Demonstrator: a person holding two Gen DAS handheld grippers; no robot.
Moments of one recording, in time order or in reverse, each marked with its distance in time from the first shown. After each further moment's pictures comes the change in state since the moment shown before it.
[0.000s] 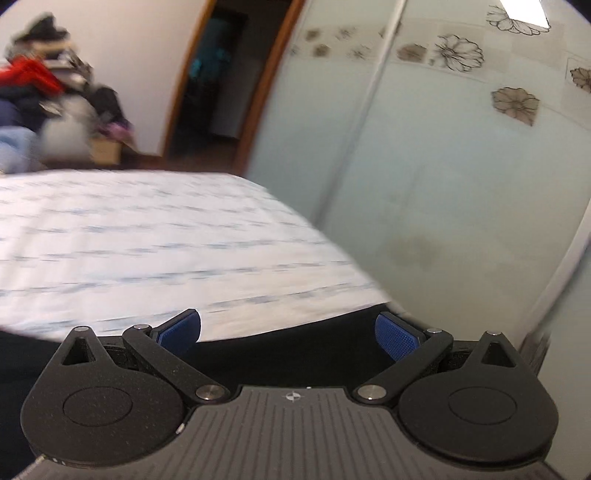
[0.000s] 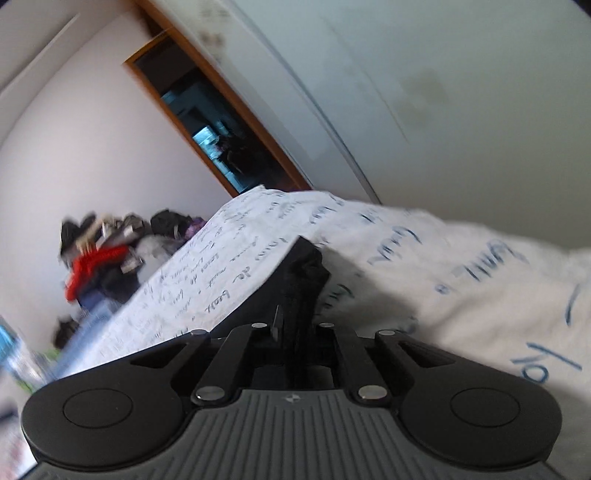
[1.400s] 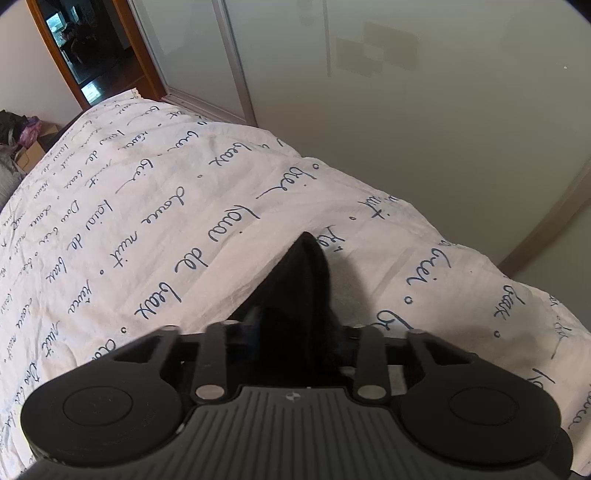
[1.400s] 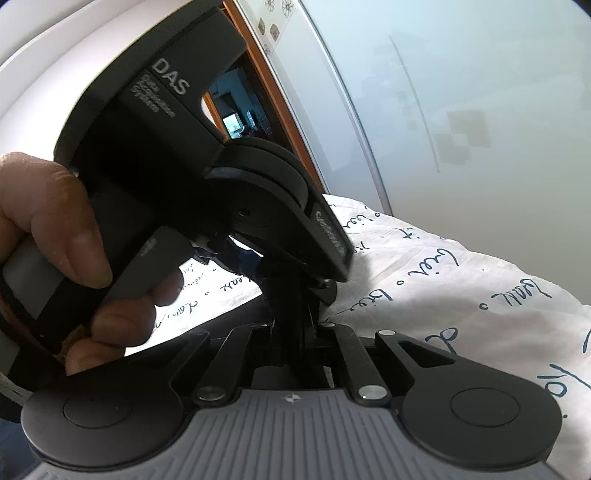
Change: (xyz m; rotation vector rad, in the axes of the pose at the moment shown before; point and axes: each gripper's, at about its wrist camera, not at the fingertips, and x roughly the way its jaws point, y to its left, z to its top) left arm 0.245 -0.150 -0.005 0.528 0.576 0.146; right arm -0.010 0.023 0.001 -0.184 -0.005 0.002
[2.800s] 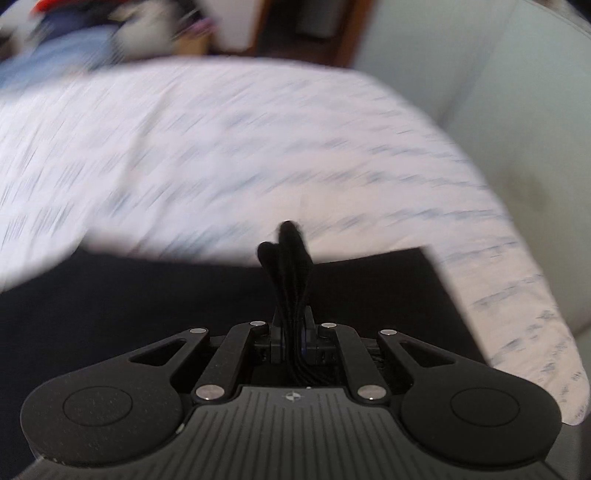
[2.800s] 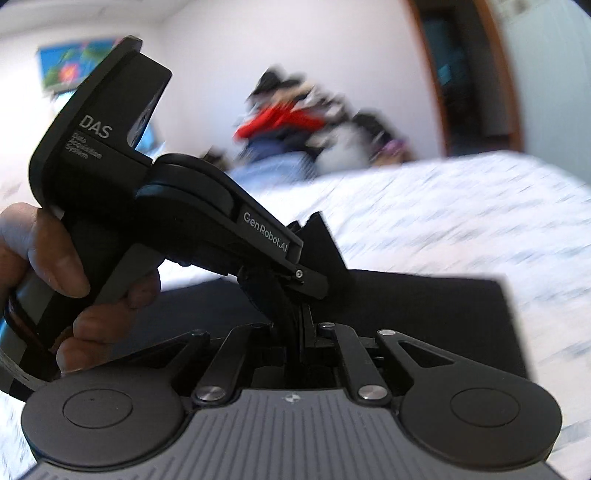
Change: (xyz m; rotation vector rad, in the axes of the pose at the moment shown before) left arm -0.138 0.261 -0.284 -0.713 -0.113 0.005; right arm -0.011 0.205 -0.076 -0.411 0.276 0.510
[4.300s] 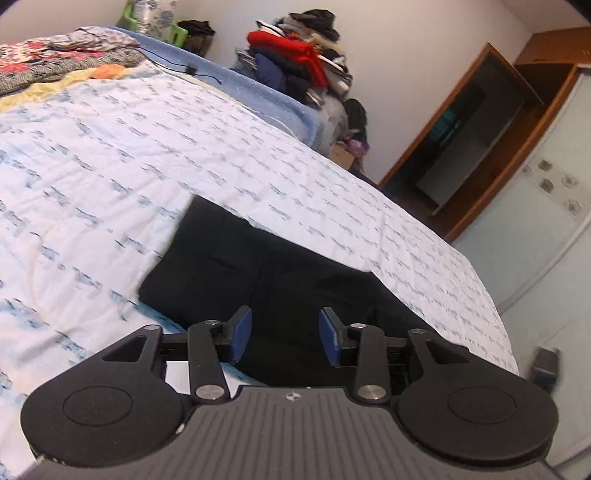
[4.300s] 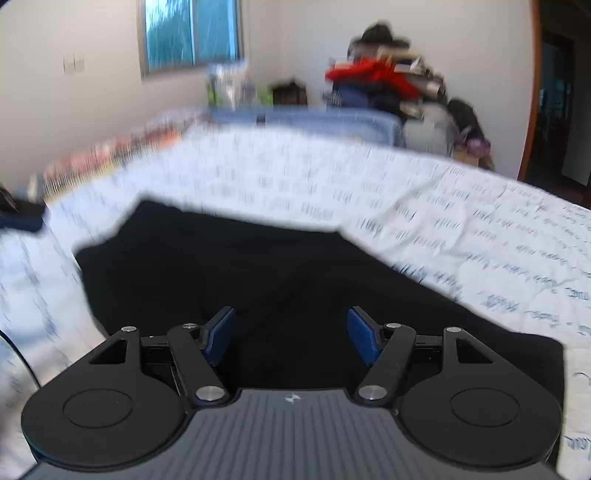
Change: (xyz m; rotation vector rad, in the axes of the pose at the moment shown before) left arm -0.233 0.184 -0.169 -0.499 -0.427 0.105; right arm 0.079 0.100 0.010 -0.368 0.205 0.082
